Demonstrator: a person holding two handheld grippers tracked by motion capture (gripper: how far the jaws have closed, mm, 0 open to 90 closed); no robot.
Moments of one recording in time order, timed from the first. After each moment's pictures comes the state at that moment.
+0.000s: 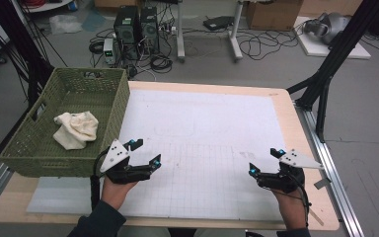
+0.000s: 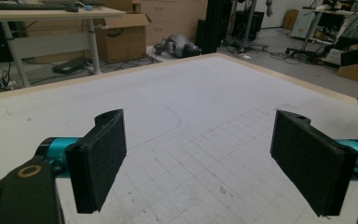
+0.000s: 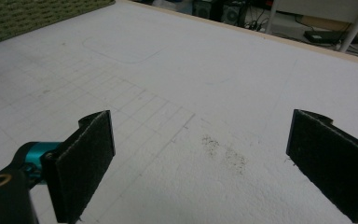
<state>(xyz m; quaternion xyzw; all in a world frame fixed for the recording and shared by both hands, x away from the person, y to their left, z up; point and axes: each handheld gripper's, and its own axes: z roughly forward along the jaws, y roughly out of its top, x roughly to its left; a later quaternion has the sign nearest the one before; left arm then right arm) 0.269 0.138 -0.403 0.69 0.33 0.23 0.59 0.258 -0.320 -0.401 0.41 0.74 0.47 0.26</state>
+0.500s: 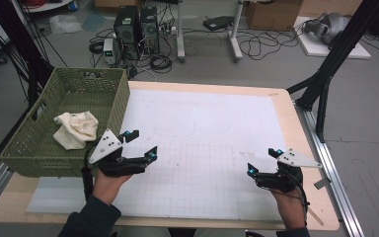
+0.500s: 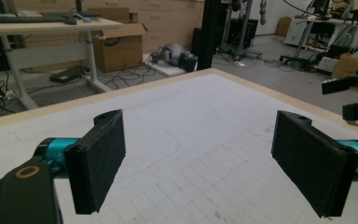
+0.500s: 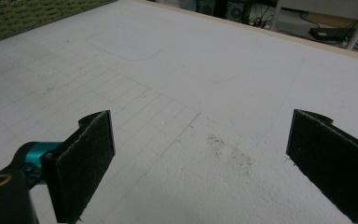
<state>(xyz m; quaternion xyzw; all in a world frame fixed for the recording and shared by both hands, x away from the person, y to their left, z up) 0.270 0.150 -0.360 0.68 0.32 0.24 0.61 0.259 -0.318 -0.402 0.40 0.74 0.47 0.26</state>
